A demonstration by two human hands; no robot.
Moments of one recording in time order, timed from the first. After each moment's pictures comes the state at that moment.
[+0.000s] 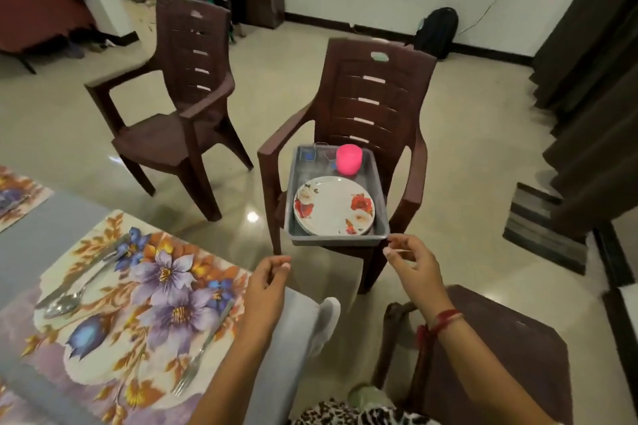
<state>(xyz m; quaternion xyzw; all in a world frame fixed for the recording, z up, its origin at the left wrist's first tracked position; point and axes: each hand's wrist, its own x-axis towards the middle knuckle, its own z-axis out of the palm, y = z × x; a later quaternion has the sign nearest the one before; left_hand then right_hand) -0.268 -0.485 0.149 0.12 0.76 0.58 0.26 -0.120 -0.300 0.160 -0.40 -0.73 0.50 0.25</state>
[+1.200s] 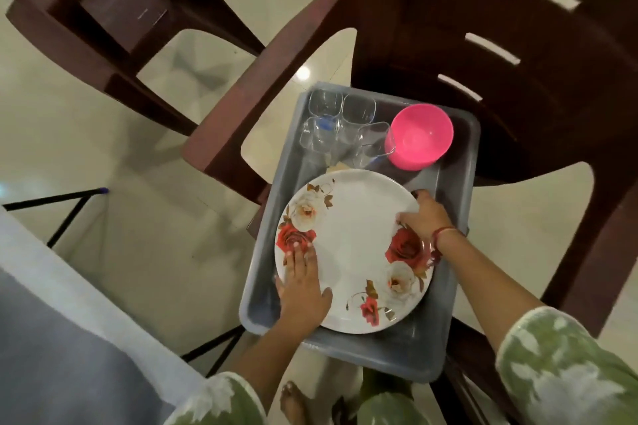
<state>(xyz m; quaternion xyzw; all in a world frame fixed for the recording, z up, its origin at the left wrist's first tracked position) -0.479 -0.153 -0.162 0.15 0.89 -0.01 0.44 -0.465 0.112 -0.194 -0.44 -0.77 0.38 -0.26</state>
